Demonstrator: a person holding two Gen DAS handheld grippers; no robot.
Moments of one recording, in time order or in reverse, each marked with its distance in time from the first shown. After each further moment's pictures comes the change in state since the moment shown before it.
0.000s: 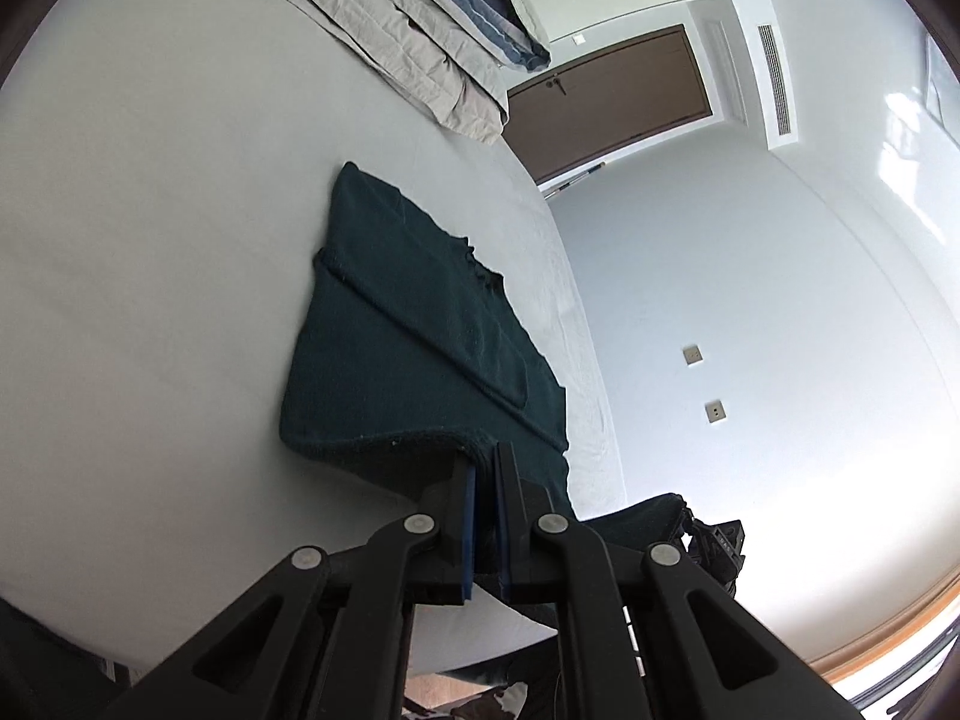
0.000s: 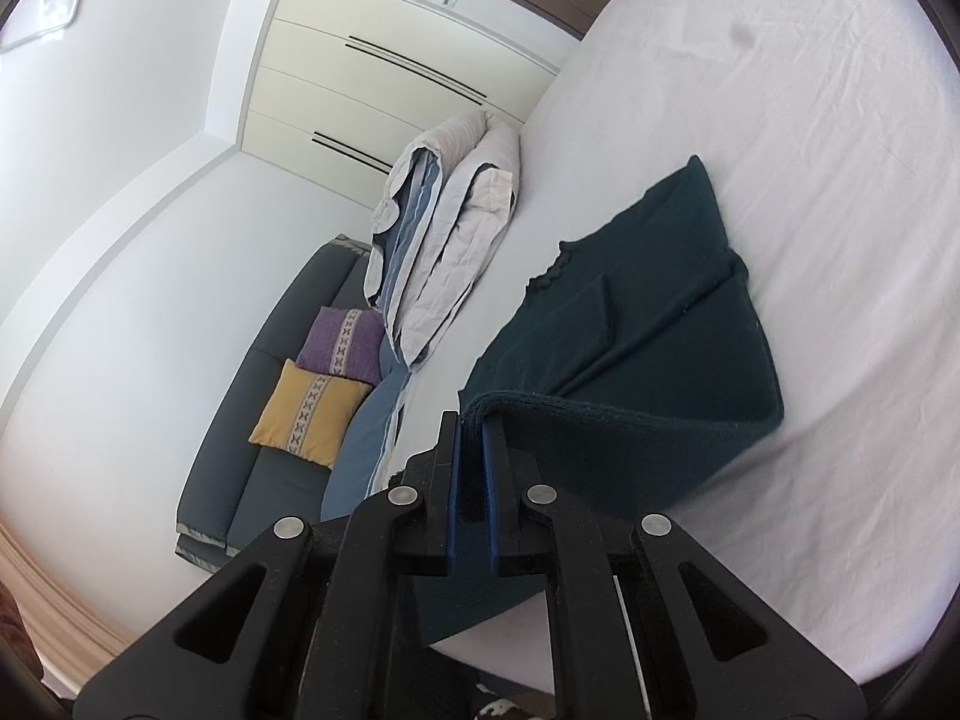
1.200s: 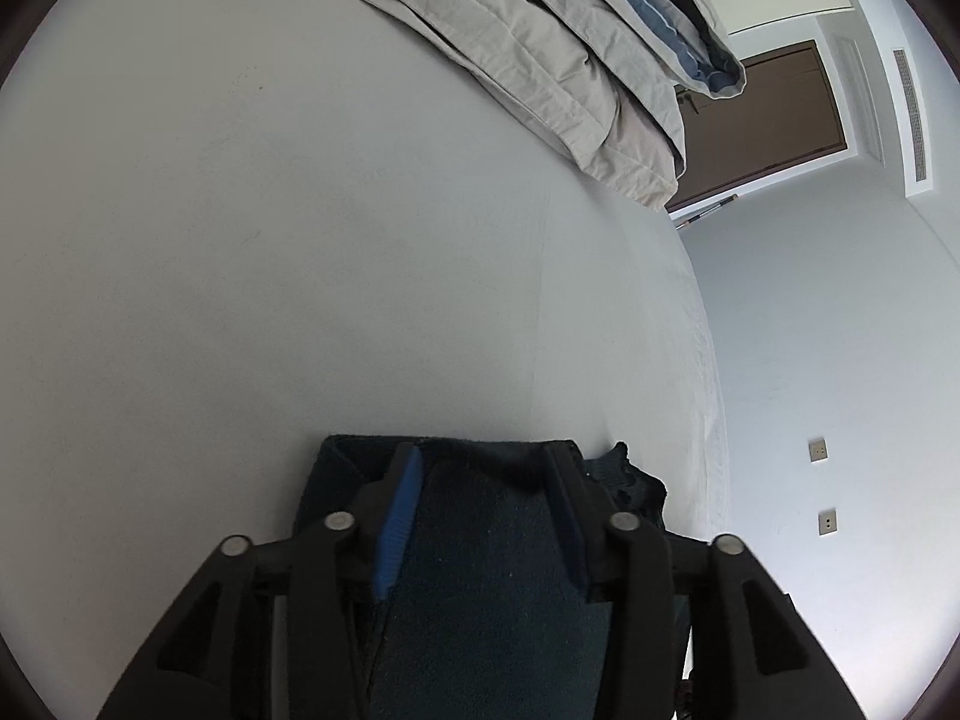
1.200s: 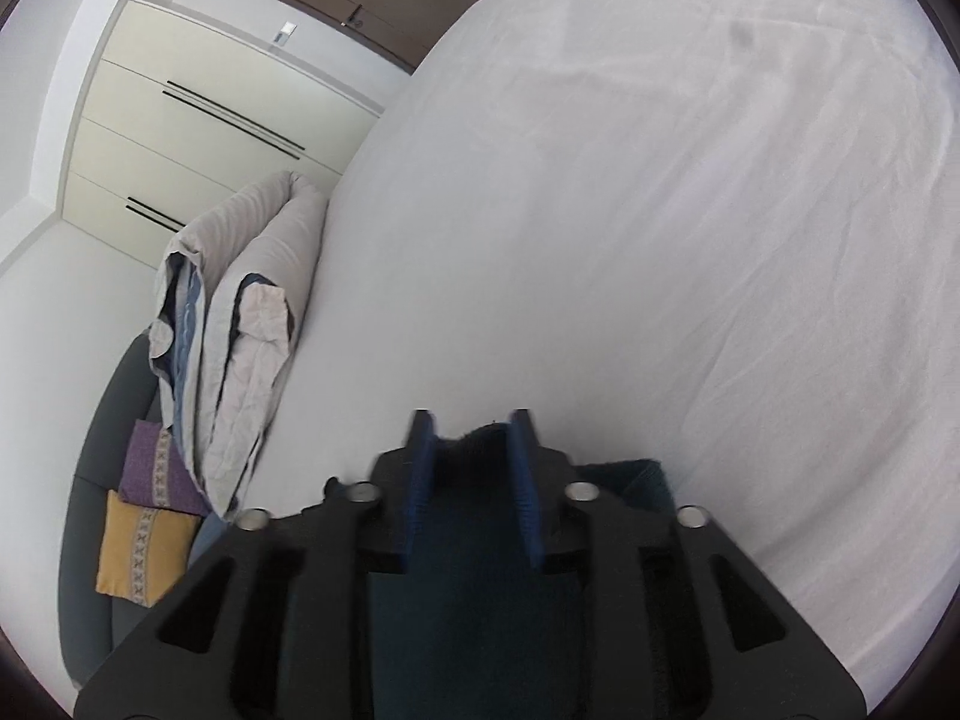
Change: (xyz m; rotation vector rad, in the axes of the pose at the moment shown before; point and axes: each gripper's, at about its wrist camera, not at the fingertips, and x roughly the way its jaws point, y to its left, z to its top) left arm 0.235 0.069 0.232 -0.110 -0.016 0.276; right arm 0.266 -0.161 0.219 0.120 -0.140 -0.434
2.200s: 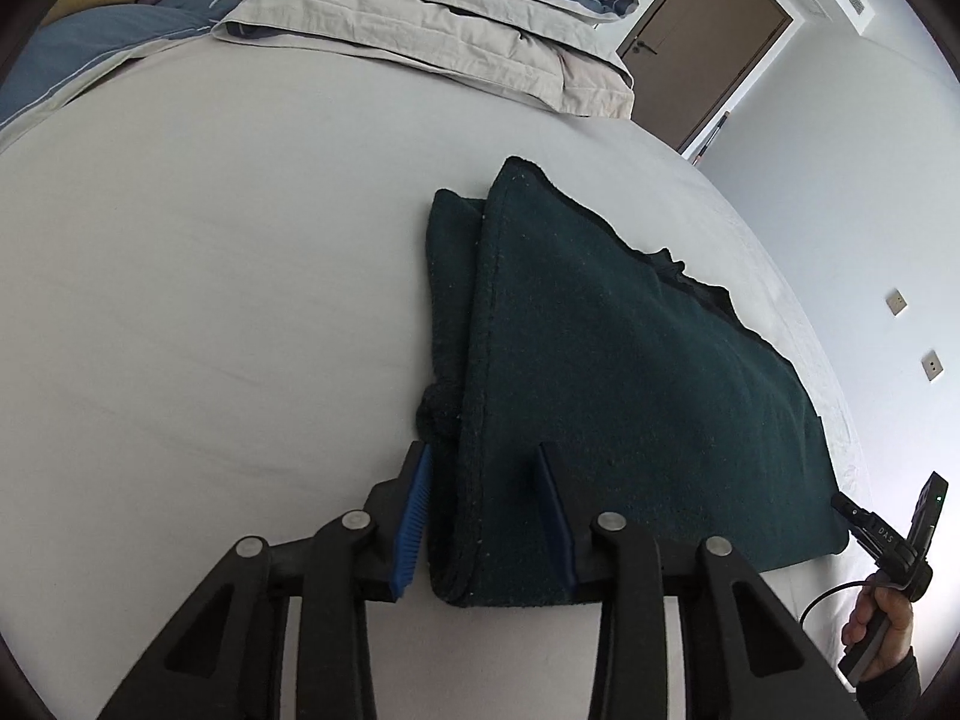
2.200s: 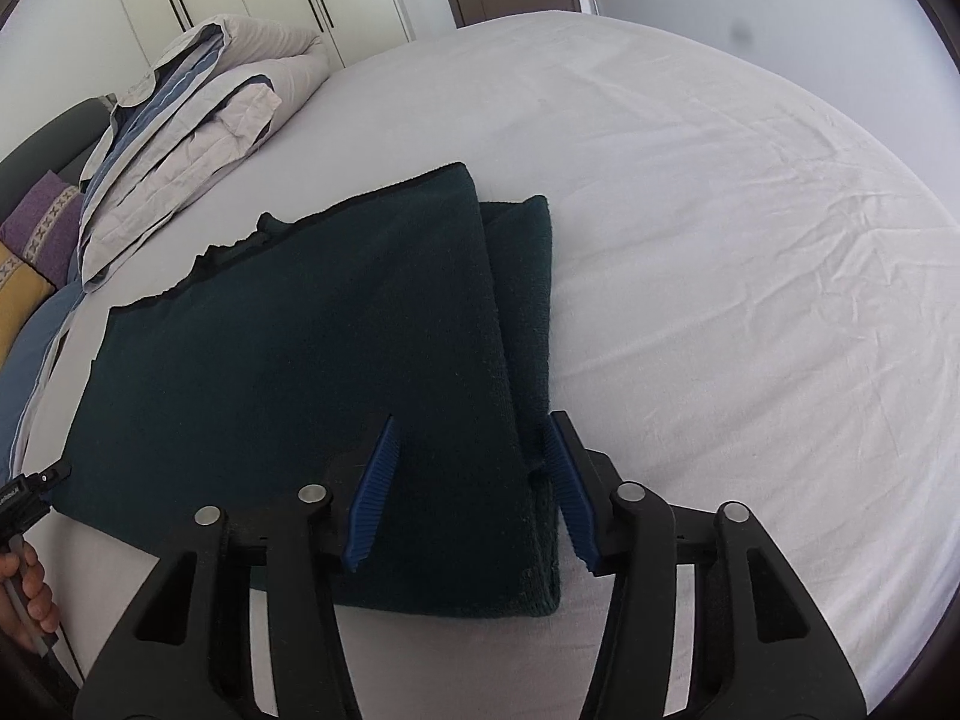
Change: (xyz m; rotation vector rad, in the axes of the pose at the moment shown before) left arm -0.082 0.018 -0.160 0.356 -0.090 0.246; right arm -0.136 -0.019 -0.150 -0.535 0.069 -0.325
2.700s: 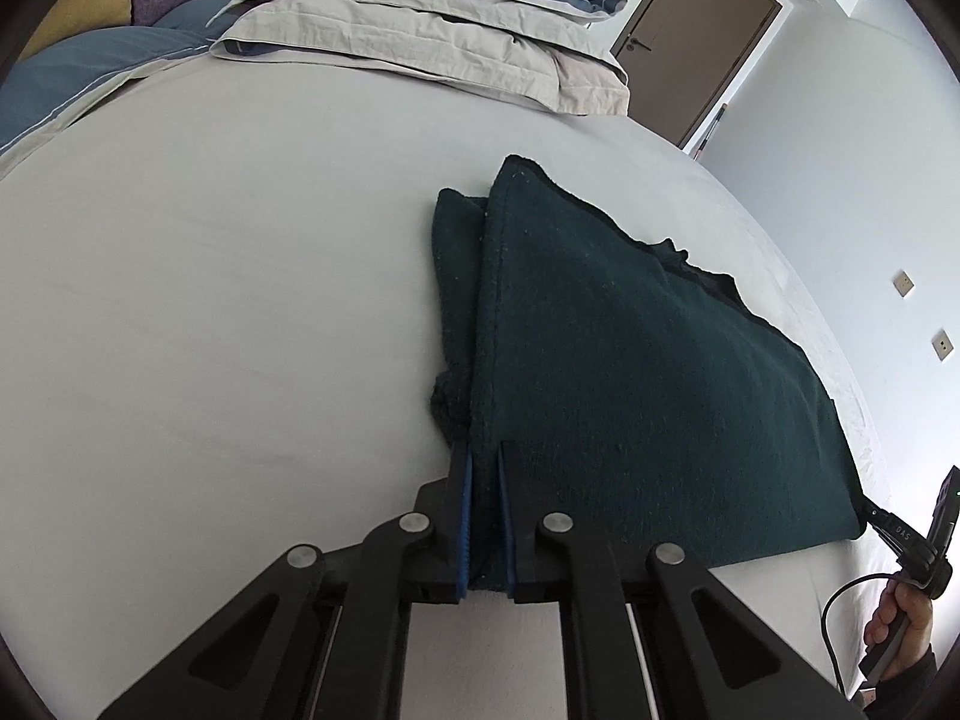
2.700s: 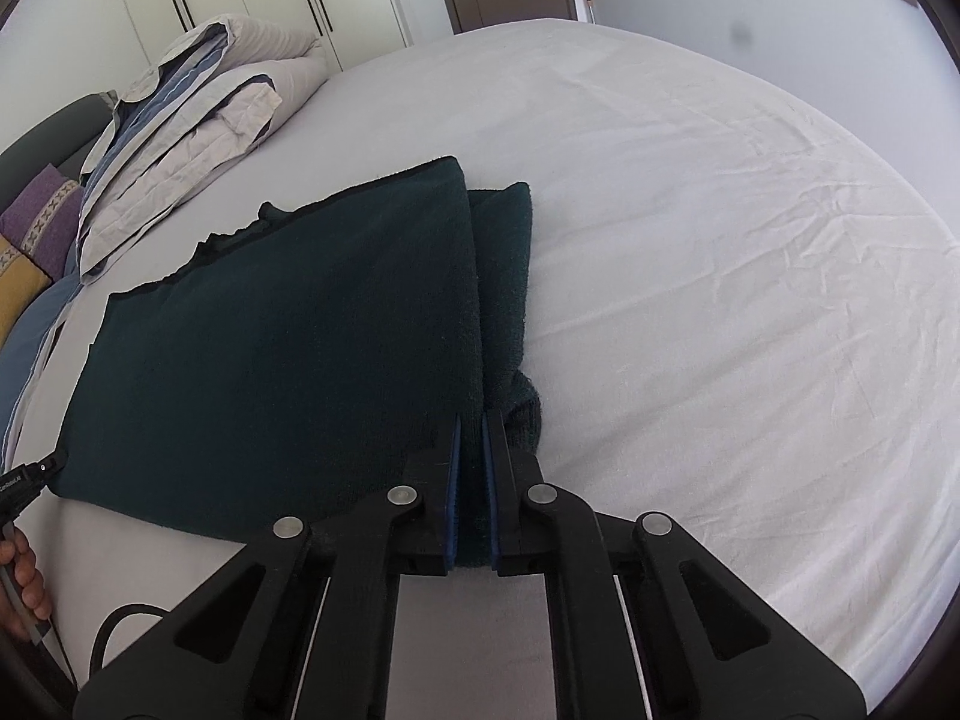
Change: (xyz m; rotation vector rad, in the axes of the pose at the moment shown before) left arm -0.003 -0.003 -0.005 0.044 -0.015 0.031; right arm -0.023 -0.007 -0.019 -0.020 -0.019 -0.010
